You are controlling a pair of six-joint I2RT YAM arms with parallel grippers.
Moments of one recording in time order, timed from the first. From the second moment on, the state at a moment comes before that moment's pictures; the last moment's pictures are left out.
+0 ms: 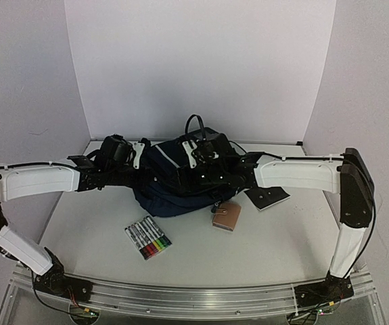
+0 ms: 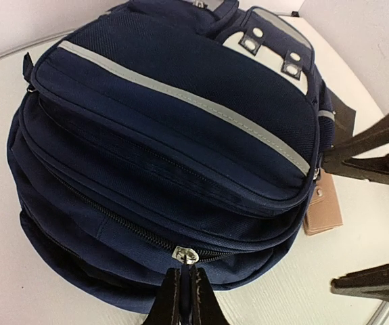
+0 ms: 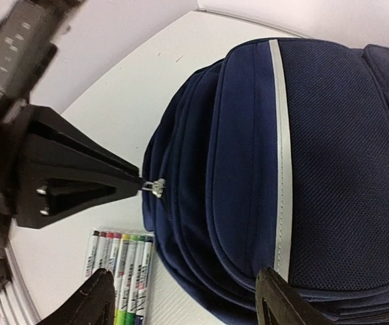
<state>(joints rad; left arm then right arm) -0.71 1.44 0.97 -0.17 0.00 -0.29 0.94 1.90 1.47 -0.13 -0.02 0.25</state>
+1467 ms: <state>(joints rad) -0.42 1.30 0.88 -0.14 0.20 -0.34 0.99 1.92 1.46 -0.01 0.19 -0.09</state>
